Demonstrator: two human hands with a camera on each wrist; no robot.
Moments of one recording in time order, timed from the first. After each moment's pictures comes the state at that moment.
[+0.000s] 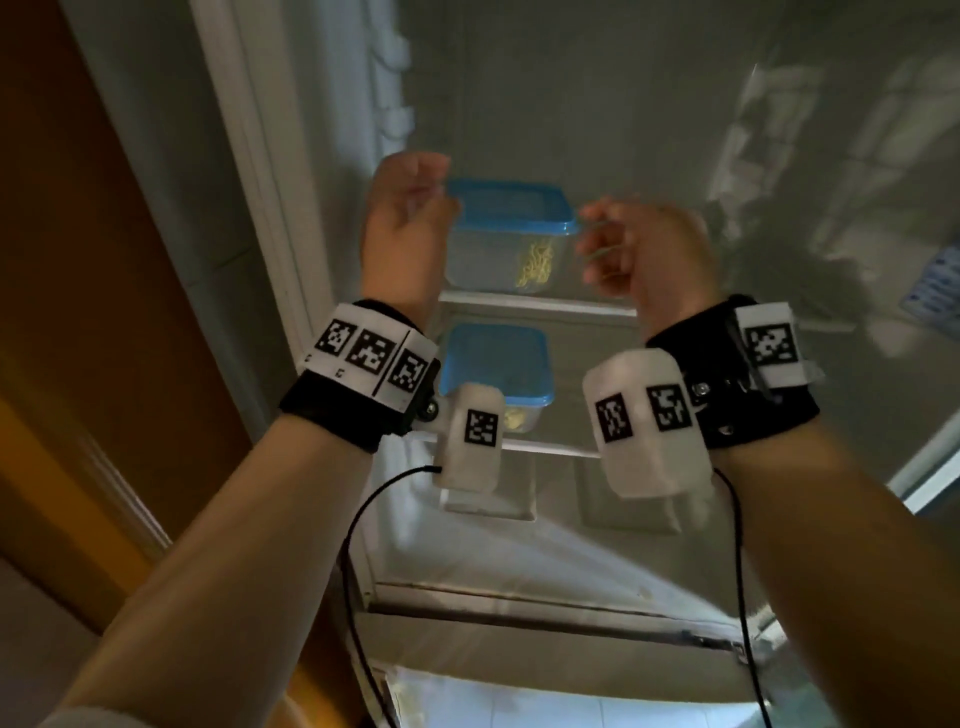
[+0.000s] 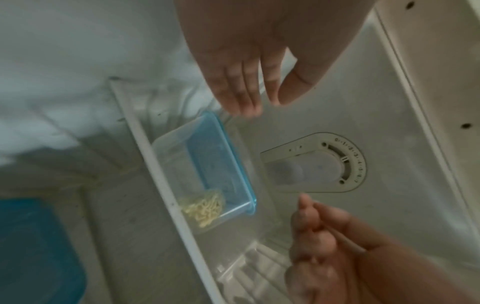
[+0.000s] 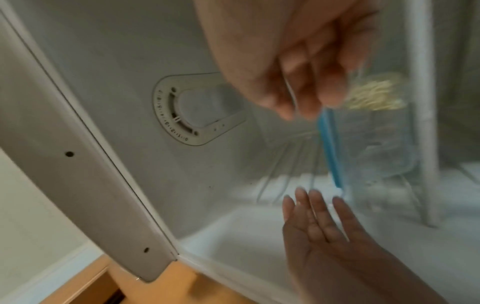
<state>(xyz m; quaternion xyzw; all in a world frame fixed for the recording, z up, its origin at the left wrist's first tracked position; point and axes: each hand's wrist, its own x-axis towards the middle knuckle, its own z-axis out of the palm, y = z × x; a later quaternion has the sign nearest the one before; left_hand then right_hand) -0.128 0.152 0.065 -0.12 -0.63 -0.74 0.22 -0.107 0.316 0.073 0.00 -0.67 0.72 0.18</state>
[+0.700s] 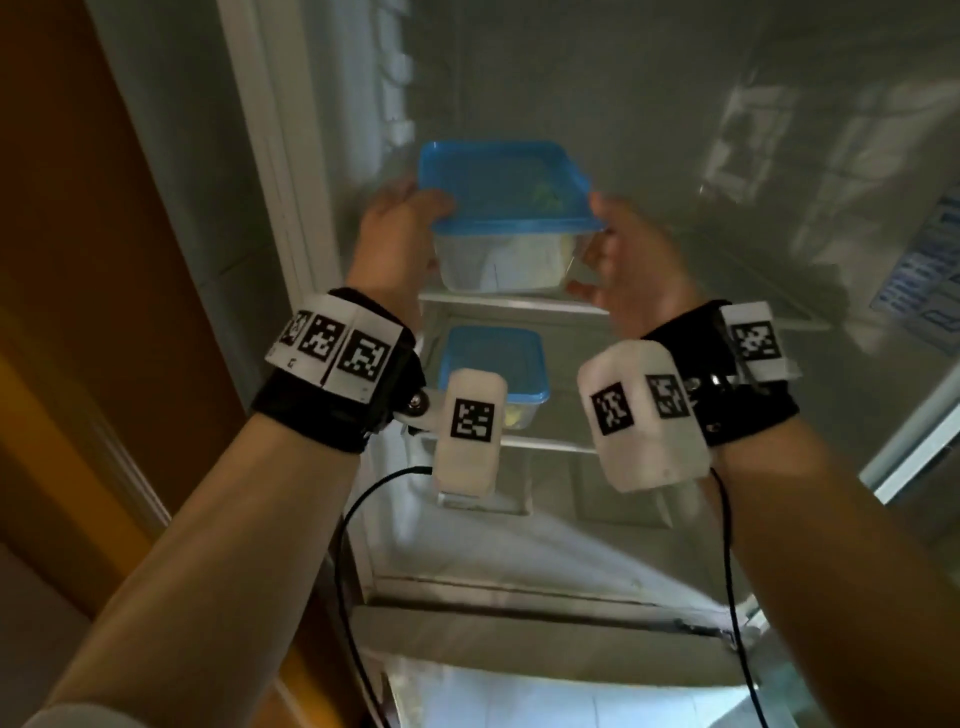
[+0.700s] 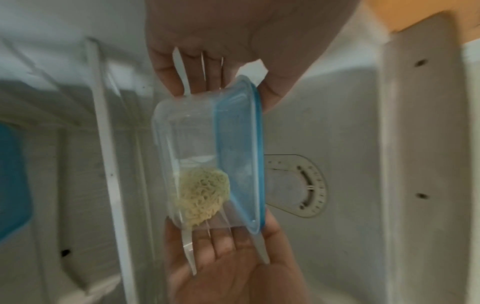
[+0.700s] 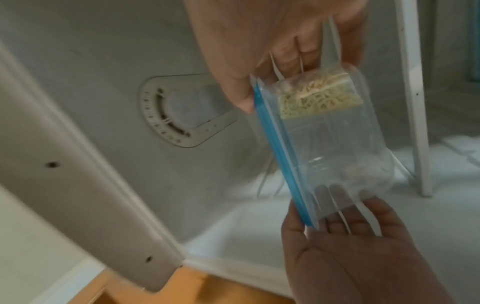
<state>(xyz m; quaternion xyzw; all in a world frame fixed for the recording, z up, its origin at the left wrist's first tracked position) -0.106 0.143 0.081 -0.04 -0.63 -0.77 0.12 -0.106 0.303 0.070 -0.02 -0.62 0.77 0.13</state>
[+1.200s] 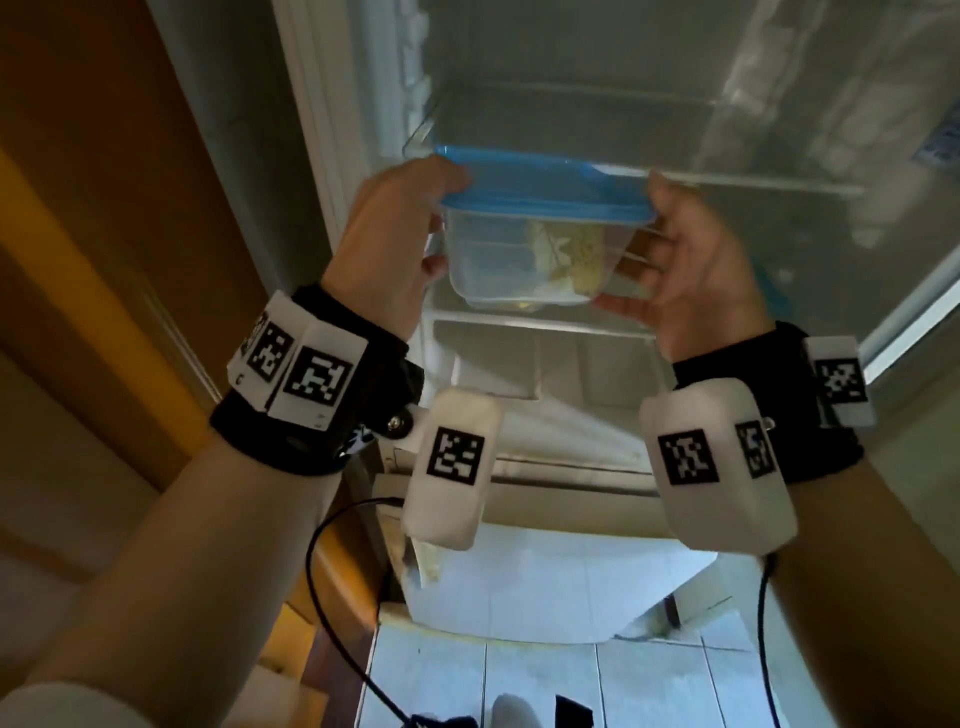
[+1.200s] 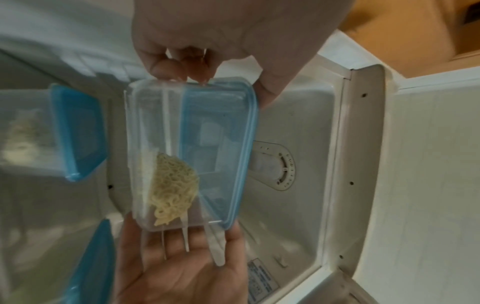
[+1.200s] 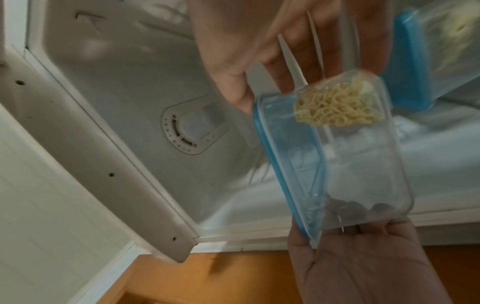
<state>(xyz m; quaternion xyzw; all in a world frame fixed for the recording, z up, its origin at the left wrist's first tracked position) -0.025 0.117 0.017 -0.02 -0.62 -0.79 0.01 -0.006 0.297 -0.003 -0.05 -0.61 0.78 0.10</state>
